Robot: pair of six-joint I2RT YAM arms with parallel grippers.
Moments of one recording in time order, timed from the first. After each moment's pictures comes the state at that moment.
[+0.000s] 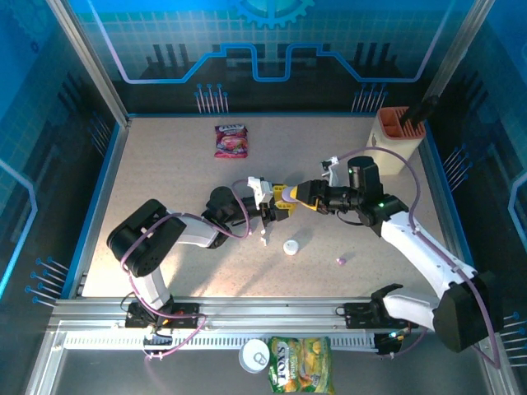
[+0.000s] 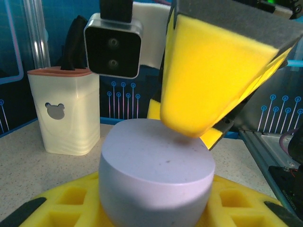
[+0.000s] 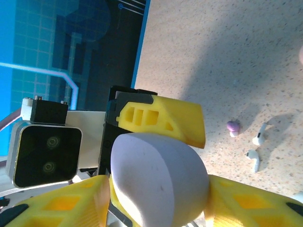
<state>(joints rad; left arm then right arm) -0.63 1.76 0.64 1.29 0.69 -0.13 0.36 1.16 0.83 -0.22 -0.79 0.83</state>
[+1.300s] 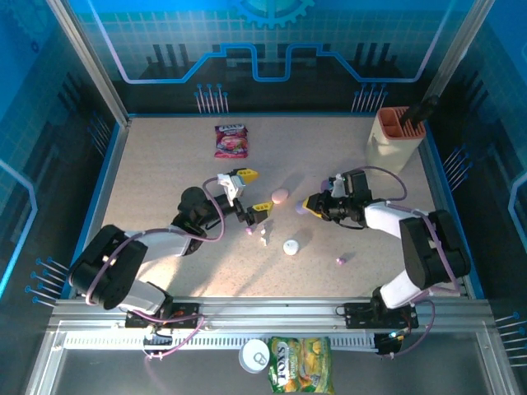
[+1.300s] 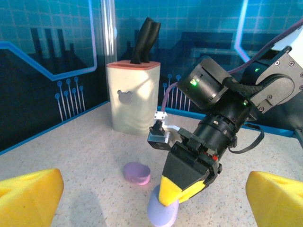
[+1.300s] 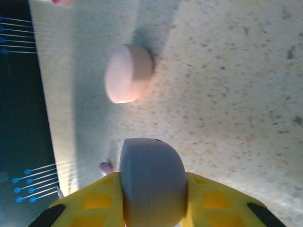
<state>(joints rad) -0.47 1.43 0.47 1.04 0.59 -0.05 0.22 1.58 0.68 0.02 -0.64 0.76</state>
